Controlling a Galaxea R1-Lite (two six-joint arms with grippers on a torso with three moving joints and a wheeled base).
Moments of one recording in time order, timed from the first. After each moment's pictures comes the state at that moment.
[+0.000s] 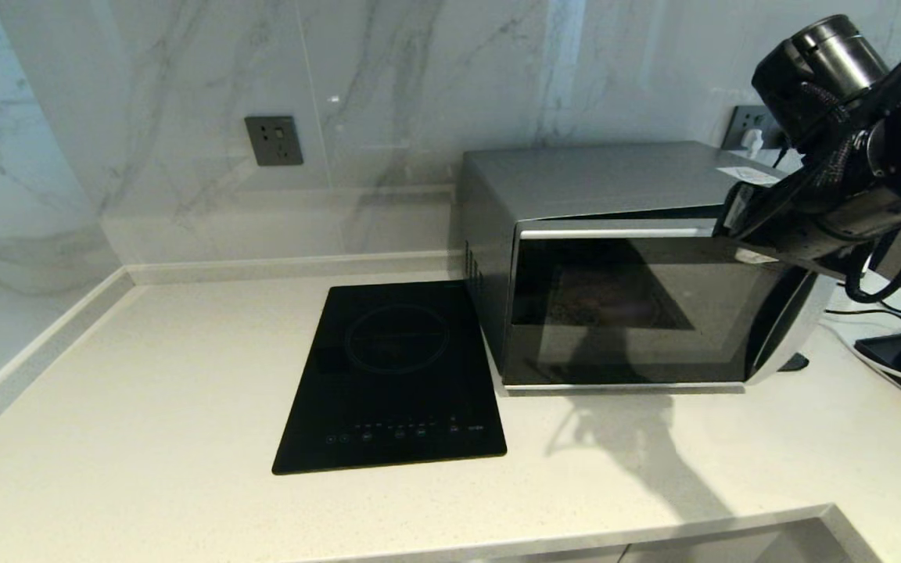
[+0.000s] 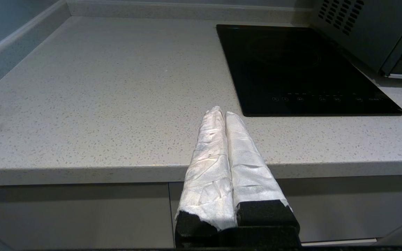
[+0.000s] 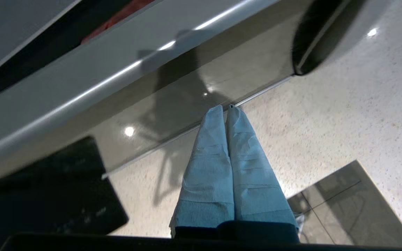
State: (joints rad) left arm 0.00 0.00 0.00 -0.01 0.02 -0.07; right arm 0.36 1.83 -1.94 0.93 -0.54 0.76
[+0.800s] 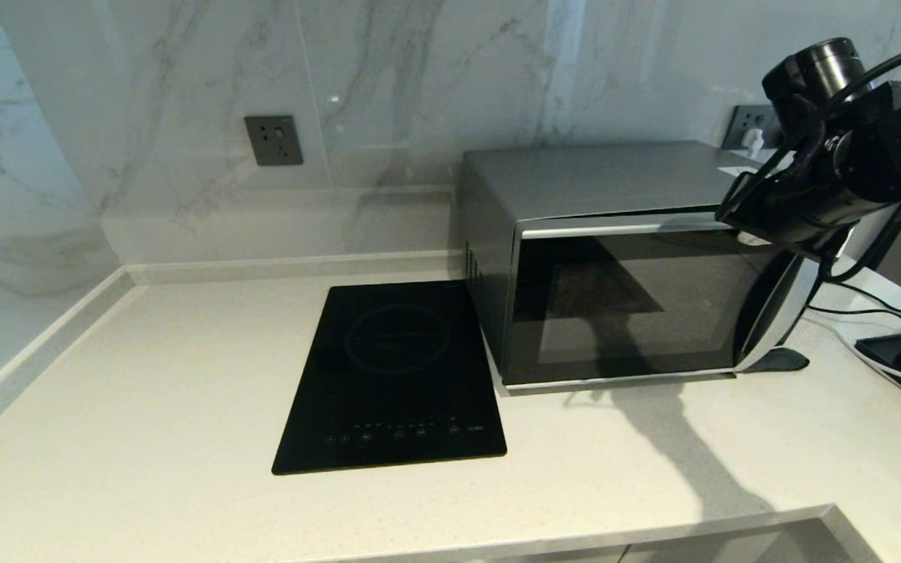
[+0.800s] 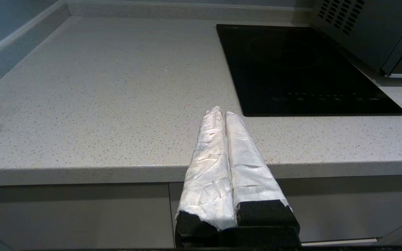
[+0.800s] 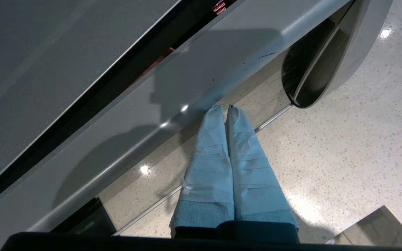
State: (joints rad) left arm 0.00 0.00 0.00 -0.01 0.02 -0.07; right arm 0.21 1.92 -1.97 0.75 -0.46 0.72
